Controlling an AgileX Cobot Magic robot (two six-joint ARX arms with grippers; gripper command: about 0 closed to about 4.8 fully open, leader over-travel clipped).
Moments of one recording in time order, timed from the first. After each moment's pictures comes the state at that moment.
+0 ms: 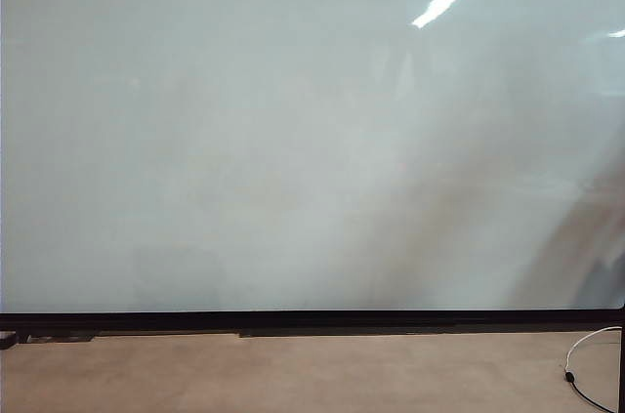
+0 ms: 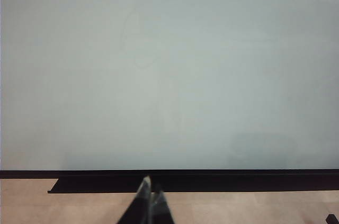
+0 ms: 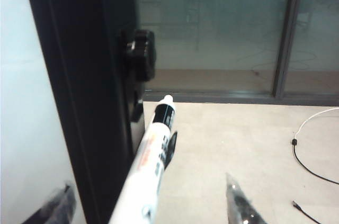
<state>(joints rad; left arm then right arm) 0.00 0.00 0.00 -0.04 0.00 -0.01 -0.48 1.98 0.65 1.40 -0.63 0.05</state>
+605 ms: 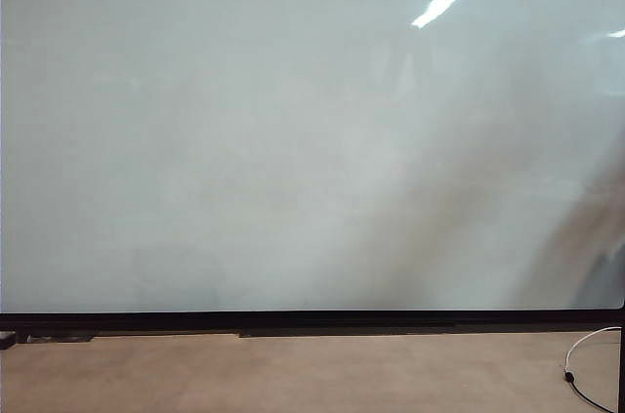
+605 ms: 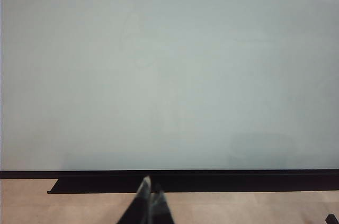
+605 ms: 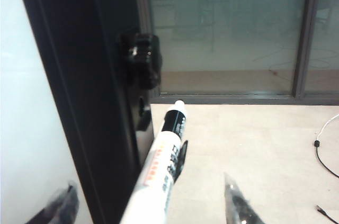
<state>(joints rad) 0.00 0.00 0.00 -0.04 0.00 -0.01 -0.47 2.01 0.70 1.40 -0.68 0.10</state>
